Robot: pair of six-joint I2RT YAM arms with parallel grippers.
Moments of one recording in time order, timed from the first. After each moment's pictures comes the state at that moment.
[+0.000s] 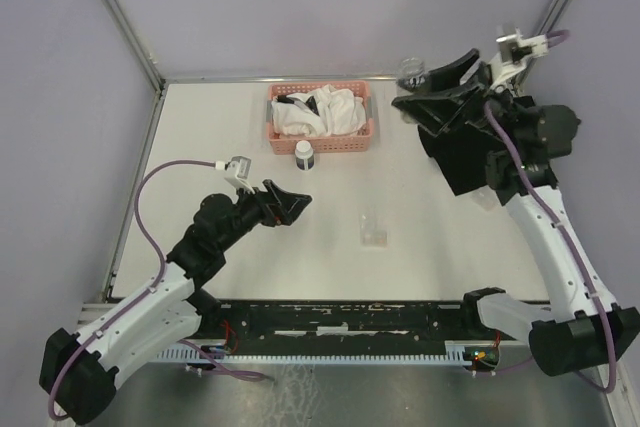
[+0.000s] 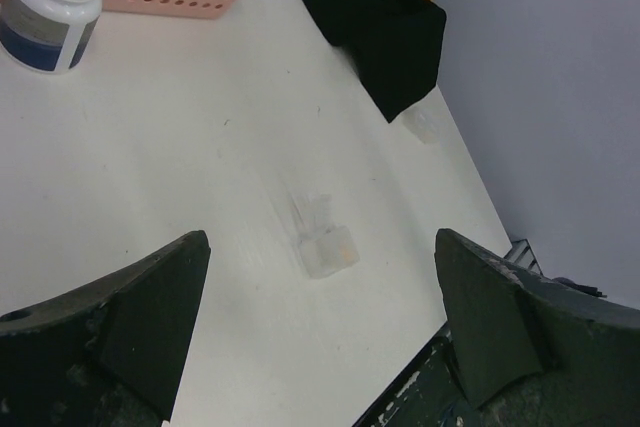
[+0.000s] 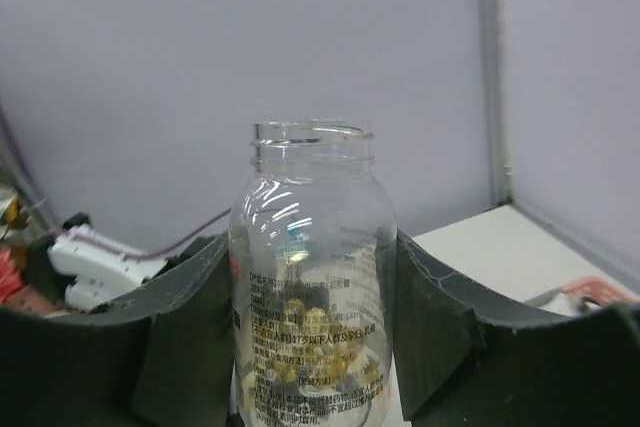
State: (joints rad) left arm -0.59 0.71 0.42 0.15 0.09 -0.69; right arm 0.24 1.15 1.18 0.70 -0.93 0.84
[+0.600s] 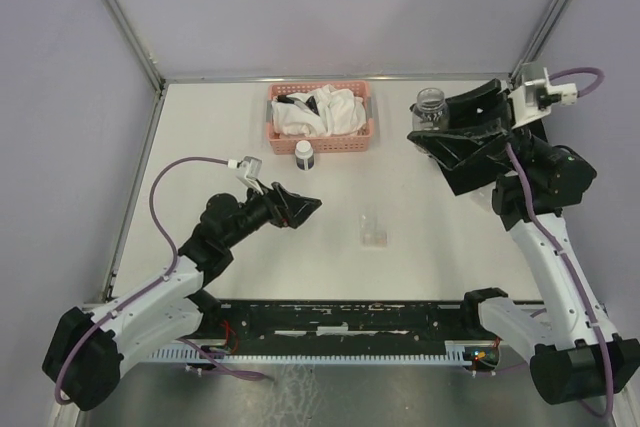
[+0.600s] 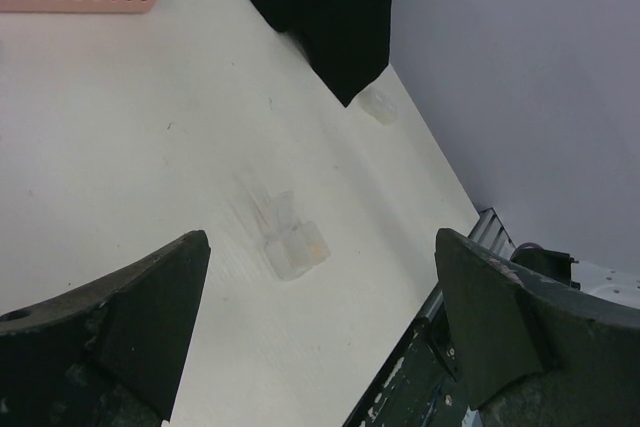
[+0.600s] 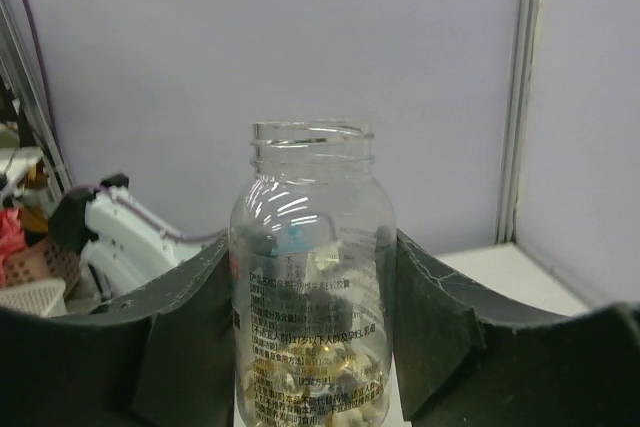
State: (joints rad) left arm -0.59 0.84 0.36 0.40 0.24 -0.70; right arm 0.15 0.99 1.05 0.96 -0.92 0.99
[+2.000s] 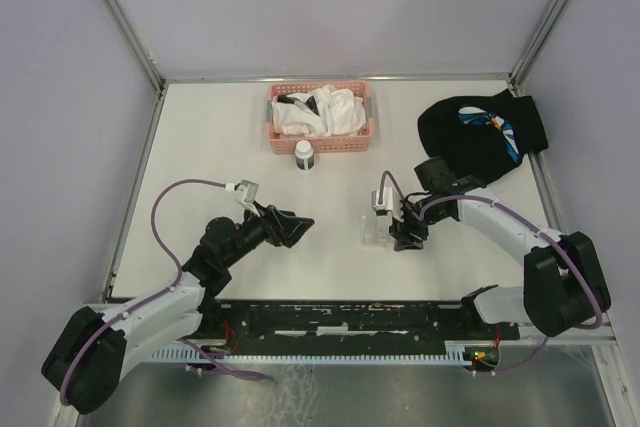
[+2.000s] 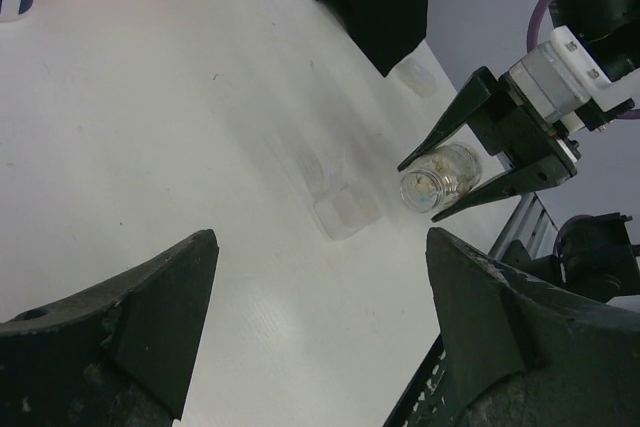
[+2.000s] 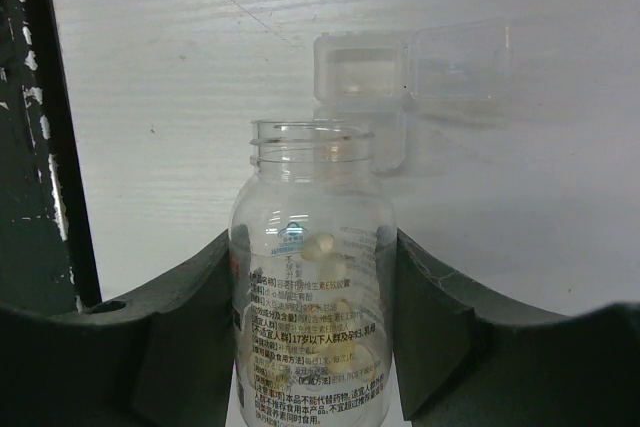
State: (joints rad) left arm -0.60 0.83 0.12 0.63 0.22 -0.66; right arm 0.38 1.33 0.78 -0.72 -0.67 -1.00
